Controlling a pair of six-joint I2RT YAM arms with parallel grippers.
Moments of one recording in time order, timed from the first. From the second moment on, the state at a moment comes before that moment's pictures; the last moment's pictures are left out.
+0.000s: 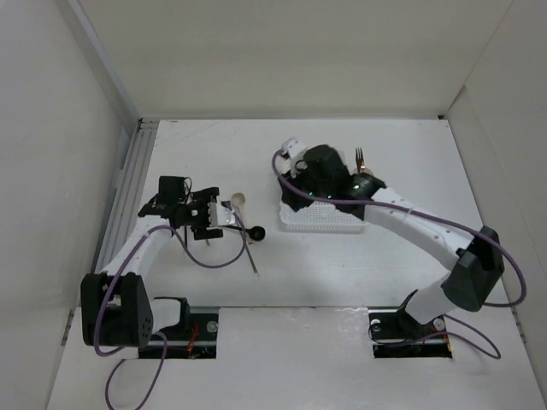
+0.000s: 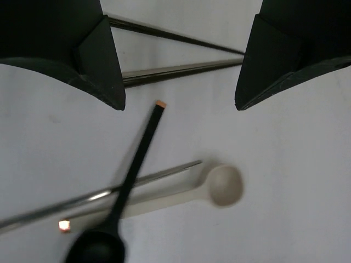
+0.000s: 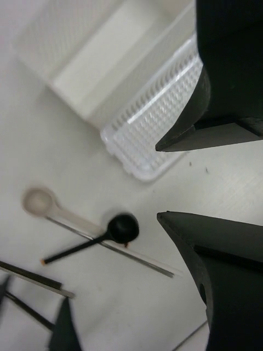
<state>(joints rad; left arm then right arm) -0.04 1.20 0.72 -0.46 0.64 1.33 0.83 1.54 1.32 -0.44 -0.04 0.04</state>
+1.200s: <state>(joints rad) -0.24 1.77 1.09 -0.80 0.52 1.52 0.49 1.31 1.26 -0.36 -0.20 -0.09</state>
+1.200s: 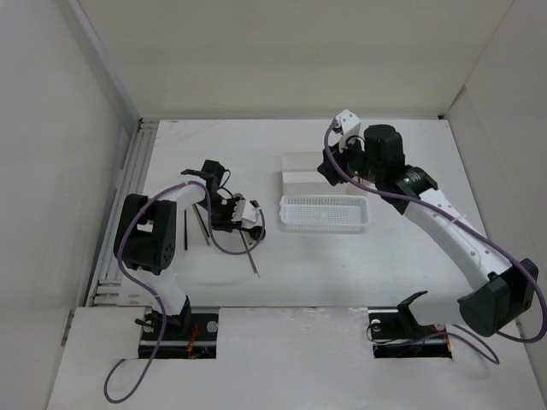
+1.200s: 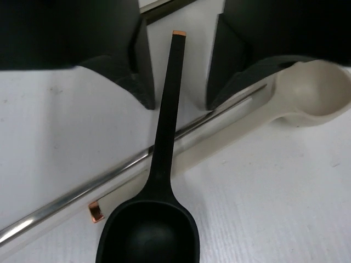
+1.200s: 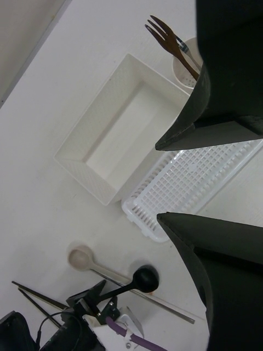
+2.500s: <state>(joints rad) -0.52 2.07 1.99 -0.59 0.62 1.01 0.14 1.23 1.30 -0.19 -0.13 0.06</state>
